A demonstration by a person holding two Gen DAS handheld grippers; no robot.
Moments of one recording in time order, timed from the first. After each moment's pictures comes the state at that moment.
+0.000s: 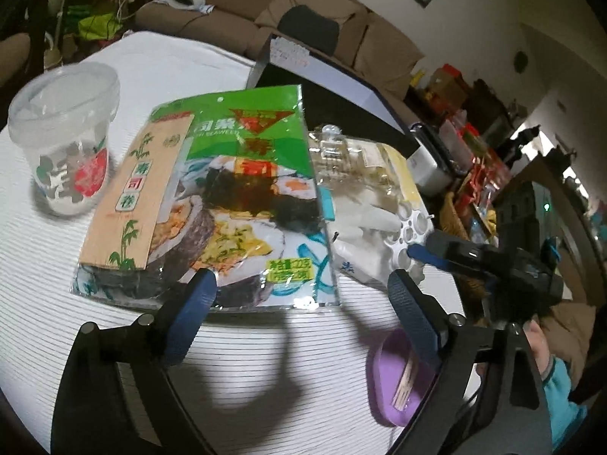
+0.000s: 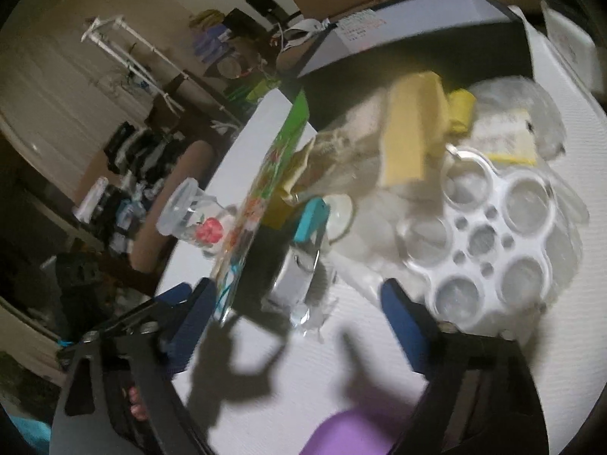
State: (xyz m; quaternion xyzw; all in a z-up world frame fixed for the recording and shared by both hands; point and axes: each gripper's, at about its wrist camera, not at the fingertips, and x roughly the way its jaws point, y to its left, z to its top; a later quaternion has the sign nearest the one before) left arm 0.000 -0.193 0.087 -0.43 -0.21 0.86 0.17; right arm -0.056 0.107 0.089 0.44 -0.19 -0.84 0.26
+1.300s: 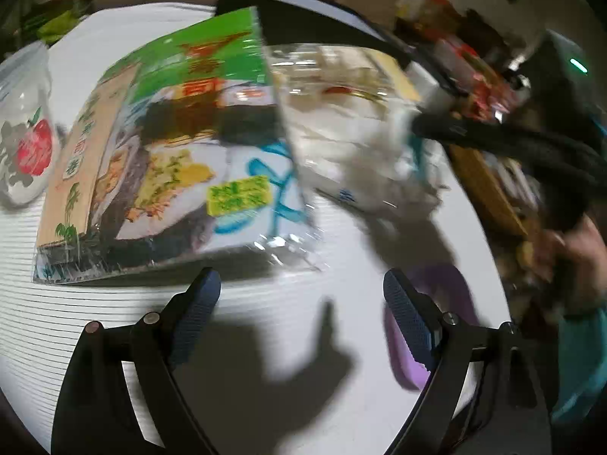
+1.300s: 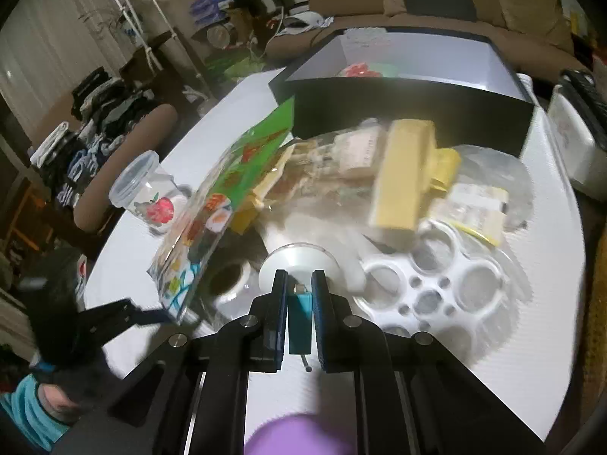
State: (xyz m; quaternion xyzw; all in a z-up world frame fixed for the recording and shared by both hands) left arm -0.012 -0.144 0.051 -0.51 -0.12 0.83 0.18; right arm -0.059 0.112 0.121 0.46 -0.06 -0.86 0.21
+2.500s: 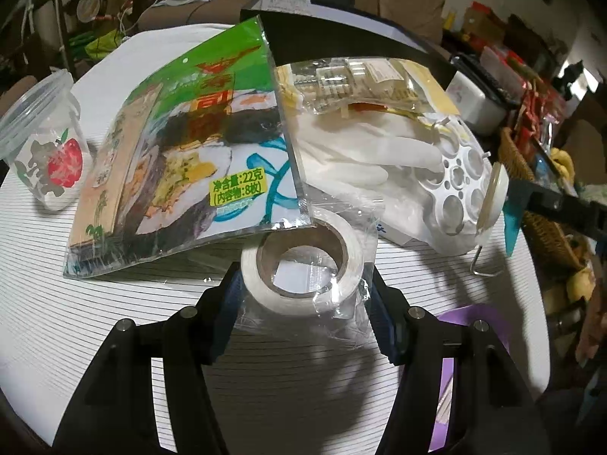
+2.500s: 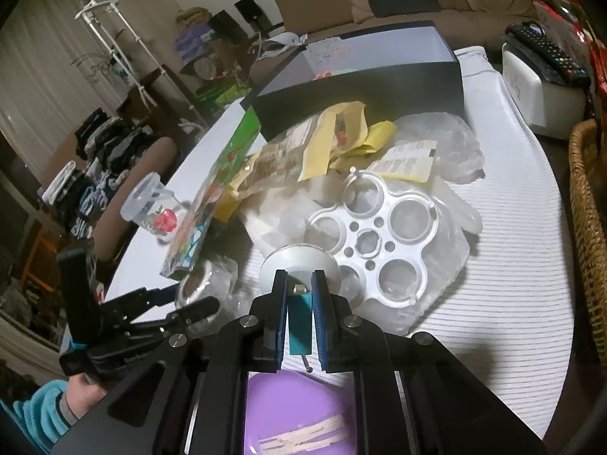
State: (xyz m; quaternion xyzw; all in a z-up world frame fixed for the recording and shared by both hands) left arm -0.012 -0.099 0.054 -0.49 -0.07 0.87 0.08; right arm -0.021 0.166 0.113 0.44 -0.13 -0.87 0.20
